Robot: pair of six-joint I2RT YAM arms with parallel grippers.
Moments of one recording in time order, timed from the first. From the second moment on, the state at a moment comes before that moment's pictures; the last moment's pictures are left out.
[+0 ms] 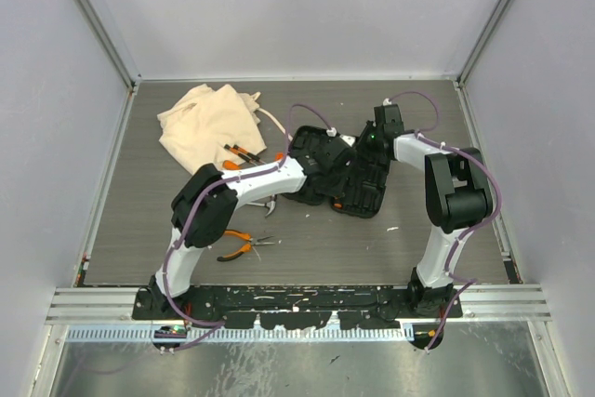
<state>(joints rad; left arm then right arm) -0.96 2.11 1.64 -0.46 -0.08 -0.55 0.18 1.87 1.14 -0.14 -0.17 0.69</state>
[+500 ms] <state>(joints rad) -0.96 2.06 1.53 -0.37 -0.09 -0.59 0.18 1.87 1.13 -0.12 -0.15 0.68</state>
